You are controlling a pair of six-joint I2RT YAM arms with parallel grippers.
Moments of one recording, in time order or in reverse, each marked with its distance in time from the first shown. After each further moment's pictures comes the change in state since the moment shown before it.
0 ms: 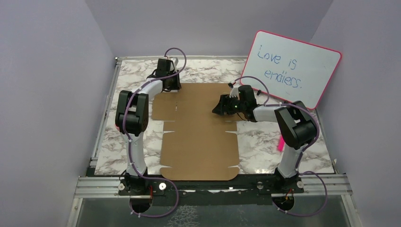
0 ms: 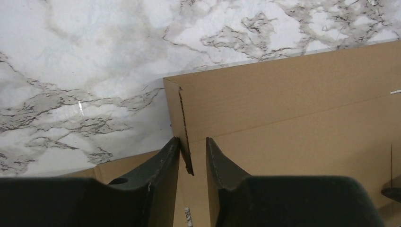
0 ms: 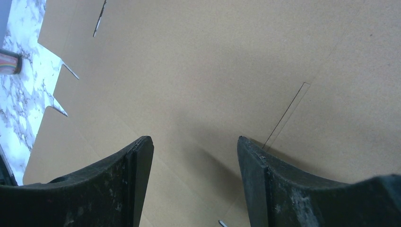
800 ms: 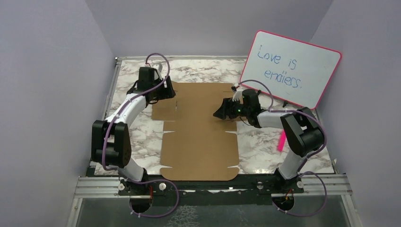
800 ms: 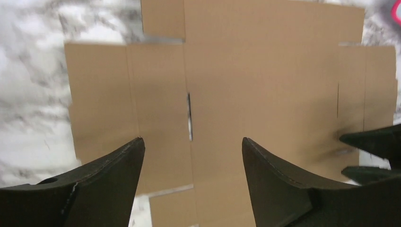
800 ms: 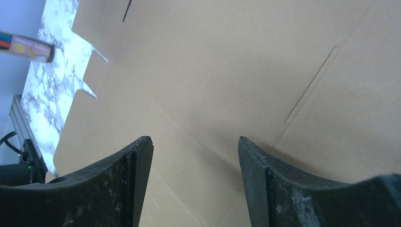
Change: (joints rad) left arm 0.060 -0.468 -0.338 -0.075 0.006 -0.062; right arm 0.003 -0.116 -0.113 0.053 -0.037 0.045
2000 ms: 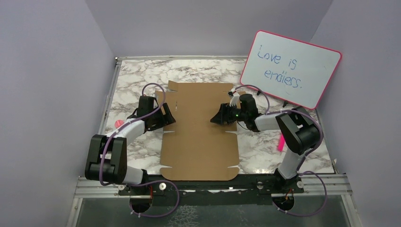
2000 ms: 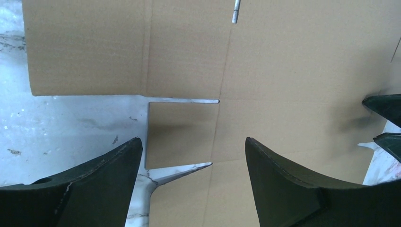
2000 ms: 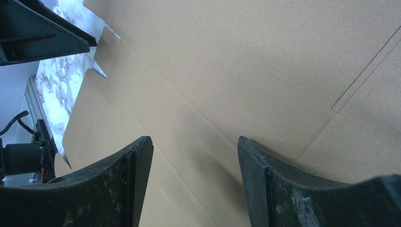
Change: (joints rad) left arm 0.000 -0.235 -0.545 0.120 0.032 -0.199; right arm 0.041 0.037 -0.071 0.099 -0.062 0.038
